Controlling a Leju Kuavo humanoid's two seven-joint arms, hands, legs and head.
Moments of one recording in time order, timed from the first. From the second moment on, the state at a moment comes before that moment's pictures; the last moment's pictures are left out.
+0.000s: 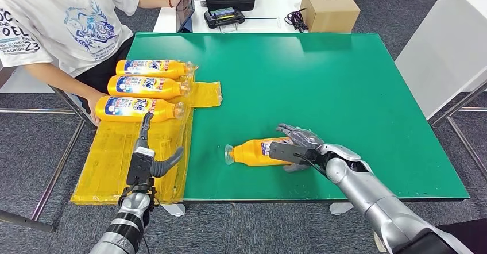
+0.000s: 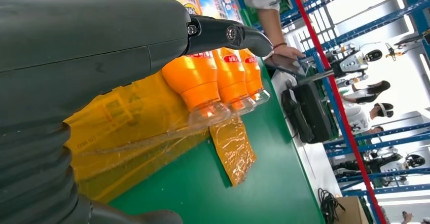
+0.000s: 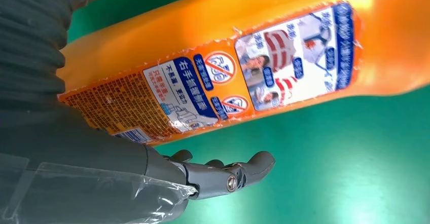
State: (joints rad) left arm -0.35 -0.21 0.00 -0.78 -0.28 0.44 -0.68; right arm -0.59 -0.28 0.77 -0.89 0.41 0.26 -0.19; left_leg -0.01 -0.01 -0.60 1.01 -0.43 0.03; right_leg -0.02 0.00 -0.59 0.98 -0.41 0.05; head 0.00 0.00
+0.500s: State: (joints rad) left arm -0.36 -0.23 -0.01 -0.75 -0.25 0.41 -0.68; right arm -0.63 -0.31 0.87 -0.89 0.46 0.28 -0.12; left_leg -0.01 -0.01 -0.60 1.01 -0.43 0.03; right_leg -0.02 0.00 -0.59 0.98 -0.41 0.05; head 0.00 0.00
